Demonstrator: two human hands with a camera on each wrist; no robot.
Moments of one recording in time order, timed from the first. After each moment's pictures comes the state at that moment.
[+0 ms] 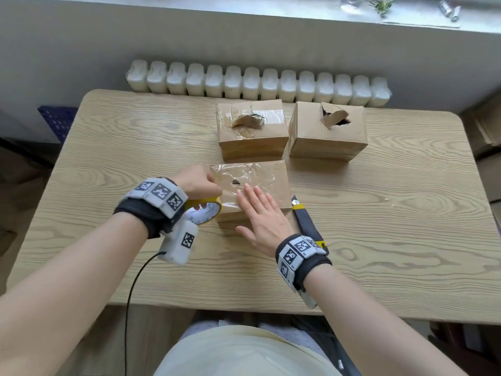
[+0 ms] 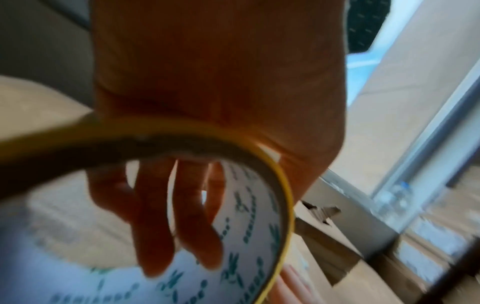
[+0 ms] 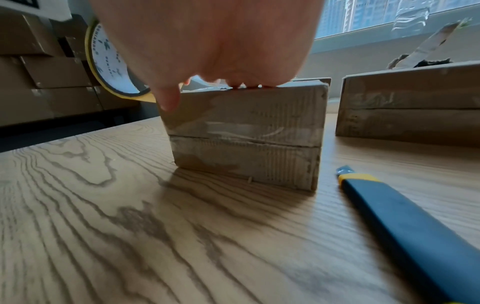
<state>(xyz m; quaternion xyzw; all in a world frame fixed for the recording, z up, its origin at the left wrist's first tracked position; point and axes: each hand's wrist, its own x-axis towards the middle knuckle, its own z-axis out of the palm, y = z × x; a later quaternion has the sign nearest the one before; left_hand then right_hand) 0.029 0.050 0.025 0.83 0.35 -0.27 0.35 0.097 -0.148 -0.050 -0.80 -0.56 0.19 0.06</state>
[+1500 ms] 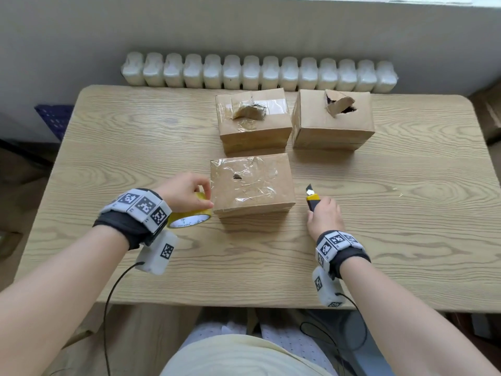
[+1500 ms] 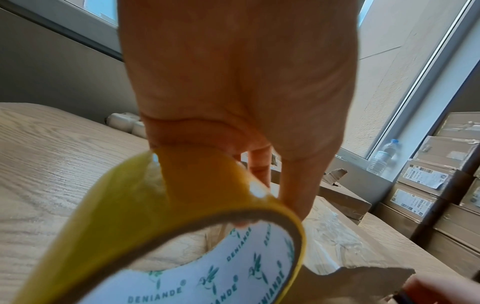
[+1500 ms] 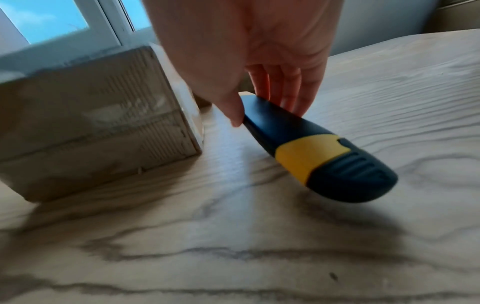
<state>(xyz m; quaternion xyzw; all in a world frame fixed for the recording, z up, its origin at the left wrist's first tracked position) -0.008 0.061 0.006 0.89 0.26 -0.23 0.29 0.150 -0.204 -0.082 -0.96 -0.16 0.20 0.07</state>
